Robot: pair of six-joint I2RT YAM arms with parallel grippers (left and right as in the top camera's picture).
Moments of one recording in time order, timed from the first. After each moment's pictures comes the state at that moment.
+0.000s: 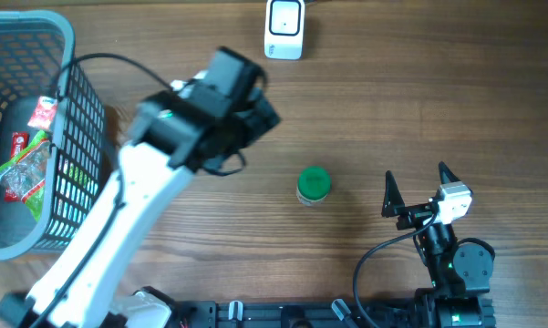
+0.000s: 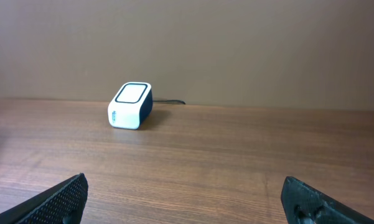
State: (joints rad) left arm -0.53 1.47 1.63 -1.26 -0.05 -1.12; right arm 0.03 0.03 0.01 0.01 -0.14 0.03
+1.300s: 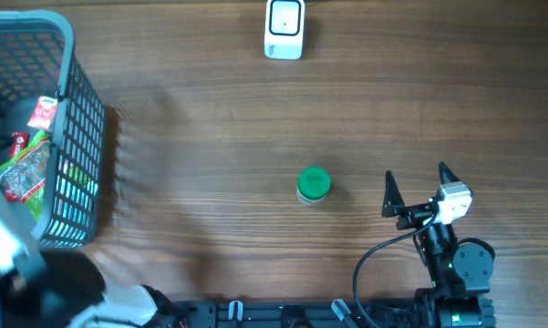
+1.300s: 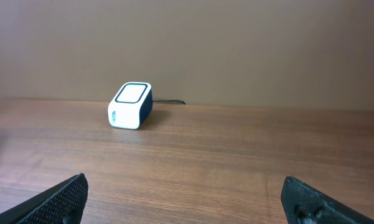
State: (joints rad) left arm 0.62 1.71 1.80 -1.32 -0.22 -0.88; right arm 0.03 0.03 0.01 0.01 -0.14 0.03
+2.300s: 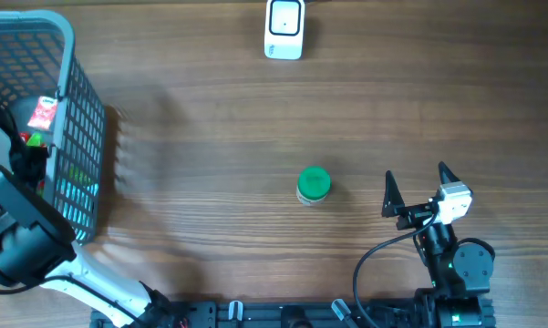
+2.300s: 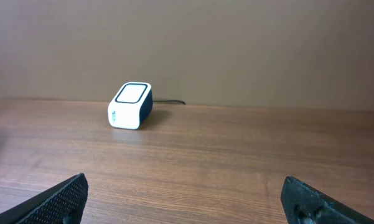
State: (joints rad) left arm 0.68 2.02 1.48 -1.02 -0.25 -0.82; right arm 0.03 0.03 0.01 0.01 -0.14 0.03
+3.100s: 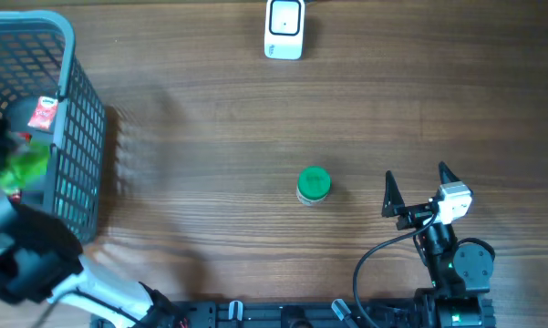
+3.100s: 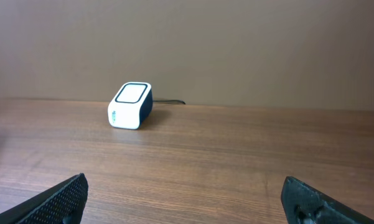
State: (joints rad) left arm 0.68 1.87 1.90 -1.39 -0.22 -0.81; right arm 0.03 0.03 0.01 0.01 -0.14 0.03
